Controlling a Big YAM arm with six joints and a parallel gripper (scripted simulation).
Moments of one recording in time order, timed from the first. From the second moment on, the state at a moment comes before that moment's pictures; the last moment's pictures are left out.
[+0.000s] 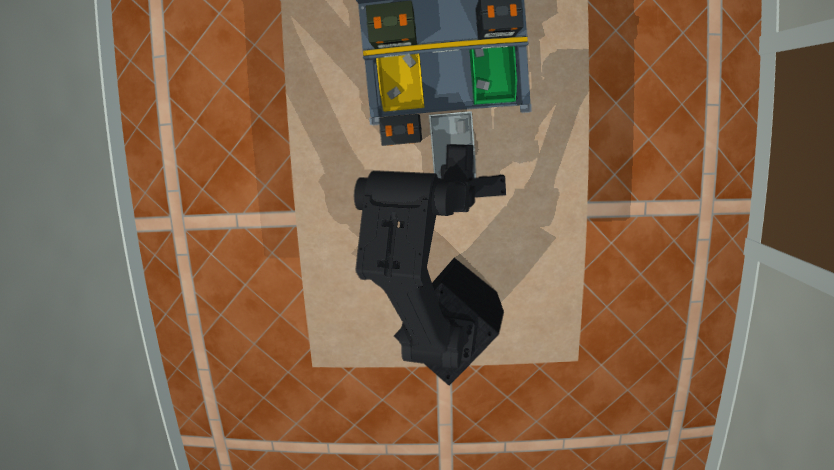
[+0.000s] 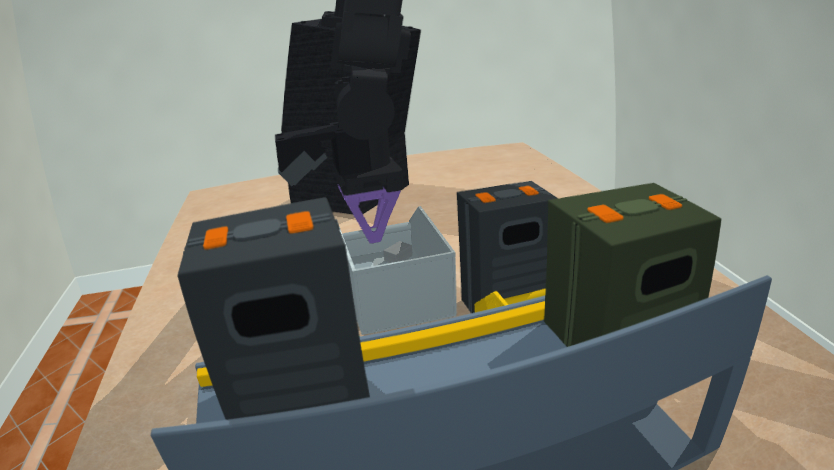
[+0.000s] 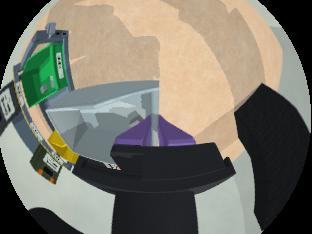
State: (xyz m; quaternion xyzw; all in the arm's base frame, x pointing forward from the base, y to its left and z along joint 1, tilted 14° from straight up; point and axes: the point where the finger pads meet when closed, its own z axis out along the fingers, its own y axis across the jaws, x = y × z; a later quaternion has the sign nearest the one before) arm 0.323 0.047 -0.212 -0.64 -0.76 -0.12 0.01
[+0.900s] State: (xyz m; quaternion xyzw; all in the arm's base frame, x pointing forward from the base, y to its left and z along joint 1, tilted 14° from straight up) arm 0.322 0.047 -0.214 -0.64 -0.76 -0.12 0.01
